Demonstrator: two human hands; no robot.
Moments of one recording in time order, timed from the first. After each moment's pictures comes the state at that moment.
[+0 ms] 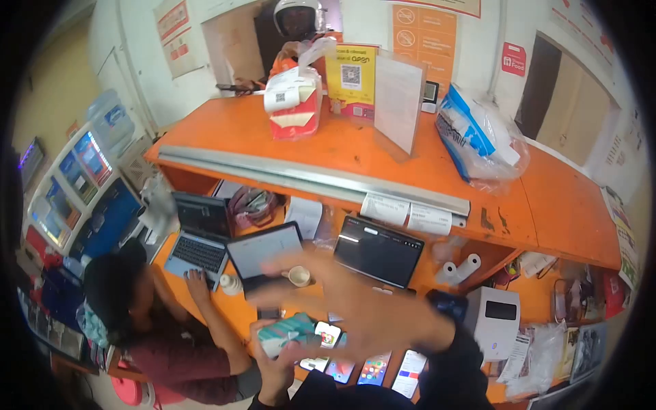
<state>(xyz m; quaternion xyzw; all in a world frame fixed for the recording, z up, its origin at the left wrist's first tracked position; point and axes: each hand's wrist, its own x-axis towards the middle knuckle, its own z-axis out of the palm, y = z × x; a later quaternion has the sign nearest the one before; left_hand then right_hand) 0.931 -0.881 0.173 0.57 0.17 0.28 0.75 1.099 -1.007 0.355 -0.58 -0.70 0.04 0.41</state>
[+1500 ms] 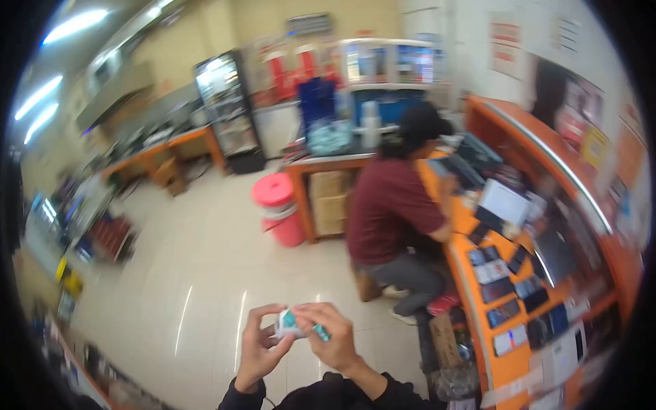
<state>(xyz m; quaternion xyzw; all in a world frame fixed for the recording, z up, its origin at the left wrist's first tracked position) 0.322 -1.147 0.205 0.57 0.45 0.55 0.42 0.473 -1.112 0.181 -0.33 -0.68 0.28 0.59</state>
